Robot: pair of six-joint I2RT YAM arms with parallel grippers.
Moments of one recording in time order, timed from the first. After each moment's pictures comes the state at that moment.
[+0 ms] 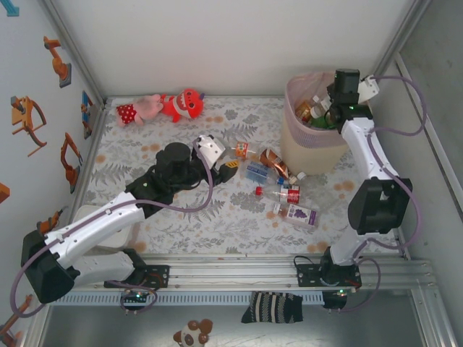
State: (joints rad) left arm -0.89 1.14 0.96 -0.08 0.05 0.14; right arm 0.05 1.72 1.62 -0.44 0.41 0.96
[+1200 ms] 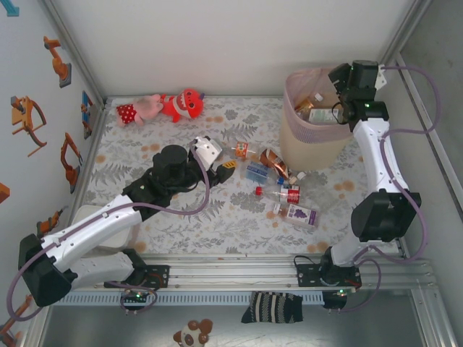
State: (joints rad) left arm -0.89 1.11 0.93 -0.07 0.02 0.14; right arm 0.01 1.63 1.70 -0.50 0.15 0.87
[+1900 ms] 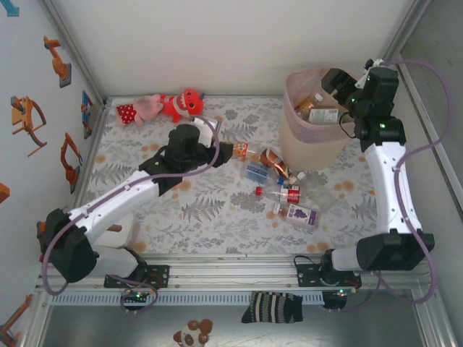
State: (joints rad) left arm -0.74 1.38 1.10 -0.17 -0.01 -0.25; right arm 0.01 1.36 1.58 -0.51 -0.13 0.54
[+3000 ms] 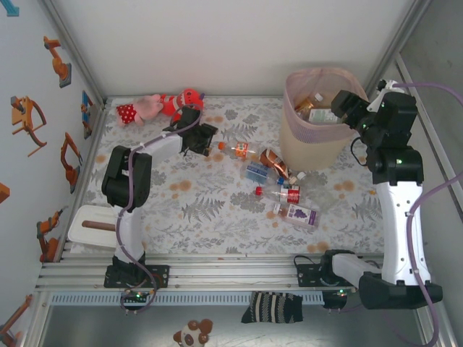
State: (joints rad) left arm -0.45 2.08 1.48 -0.27 0.20 -1.49; right arm 0.01 1.11 1.49 -0.68 -0.05 0.44
